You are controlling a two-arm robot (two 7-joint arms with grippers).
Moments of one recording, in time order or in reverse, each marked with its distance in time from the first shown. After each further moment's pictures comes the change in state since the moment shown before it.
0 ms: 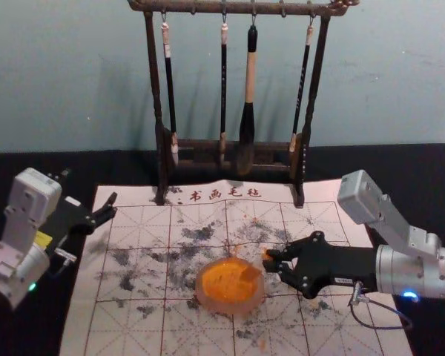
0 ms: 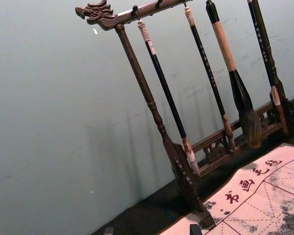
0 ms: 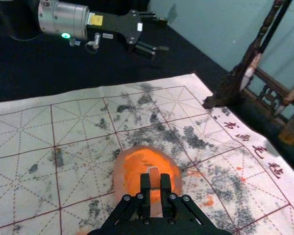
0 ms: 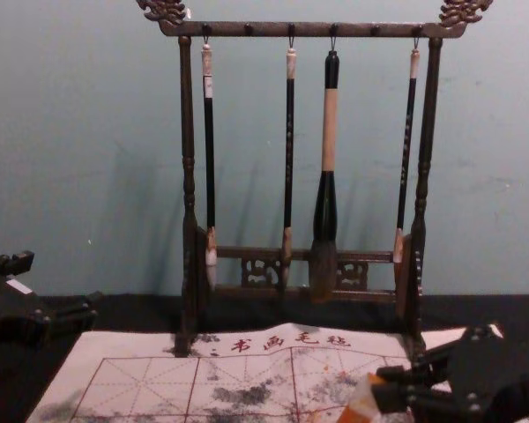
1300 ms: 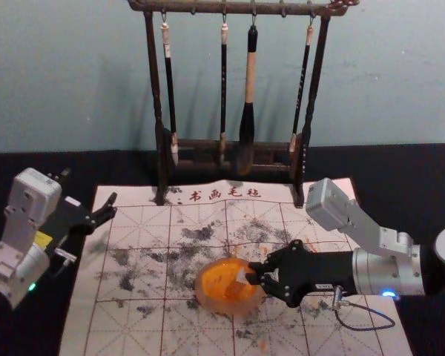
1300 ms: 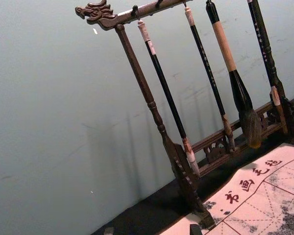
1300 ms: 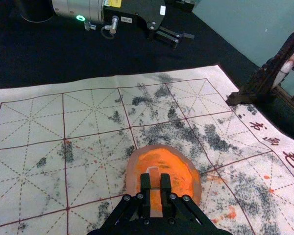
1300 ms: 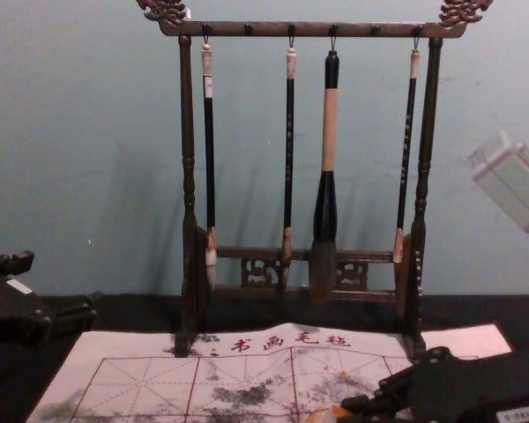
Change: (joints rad) left arm 0.000 0.000 0.000 0.000 0.000 0.000 0.000; right arm 0.084 -0.035 -0.098 0.058 -0.035 0.022 0.034
